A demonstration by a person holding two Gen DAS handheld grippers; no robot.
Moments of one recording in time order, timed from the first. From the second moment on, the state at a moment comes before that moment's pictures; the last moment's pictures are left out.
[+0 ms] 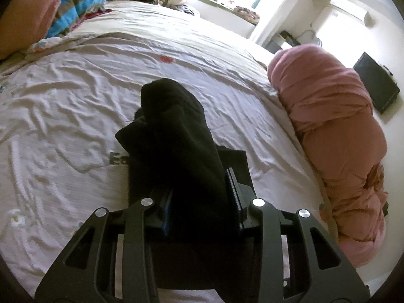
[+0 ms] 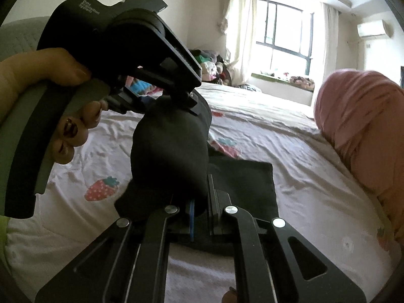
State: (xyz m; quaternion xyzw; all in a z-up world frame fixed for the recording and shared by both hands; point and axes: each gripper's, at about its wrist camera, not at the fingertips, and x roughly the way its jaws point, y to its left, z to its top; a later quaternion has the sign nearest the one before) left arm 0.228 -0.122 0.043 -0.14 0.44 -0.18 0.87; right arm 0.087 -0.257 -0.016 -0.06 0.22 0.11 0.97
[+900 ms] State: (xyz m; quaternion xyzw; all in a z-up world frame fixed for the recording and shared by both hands) left arm 0.231 -0.121 -0.003 -0.17 0.47 -0.17 0.85; right arm 0.126 -0.355 -0.090 0.30 0.42 0.17 0.84
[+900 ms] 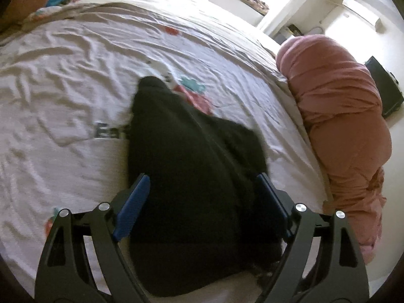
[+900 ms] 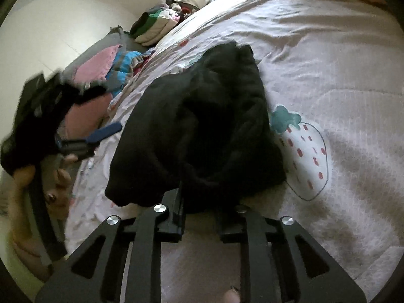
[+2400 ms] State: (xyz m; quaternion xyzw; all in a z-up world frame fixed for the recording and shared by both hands) left arm 0.200 -0.112 -0.036 -0.07 0.46 -0.16 0.87; right arm 0.237 -0.369 -0.069 0.17 0.42 0.15 0.88
